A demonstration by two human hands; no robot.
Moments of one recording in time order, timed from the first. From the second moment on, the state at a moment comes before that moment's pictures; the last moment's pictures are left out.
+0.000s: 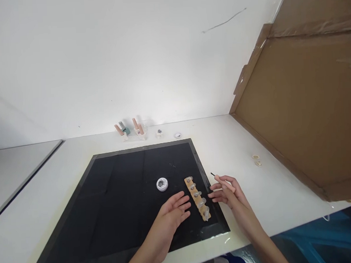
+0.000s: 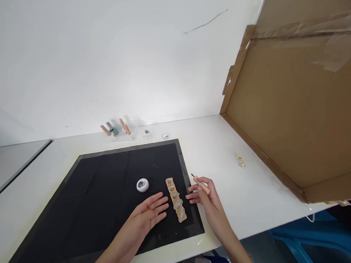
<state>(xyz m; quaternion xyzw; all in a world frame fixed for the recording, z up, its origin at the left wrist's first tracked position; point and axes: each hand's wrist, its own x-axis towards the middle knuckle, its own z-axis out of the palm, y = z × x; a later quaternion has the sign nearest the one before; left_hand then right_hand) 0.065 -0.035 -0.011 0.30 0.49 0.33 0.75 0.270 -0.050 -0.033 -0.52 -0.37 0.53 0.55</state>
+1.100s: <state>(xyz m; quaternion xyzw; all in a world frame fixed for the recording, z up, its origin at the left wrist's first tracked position) 0.101 -0.003 0.000 0.47 0.53 0.21 0.68 0.261 -0.044 -0.032 -0.48 -0.25 0.61 0.57</state>
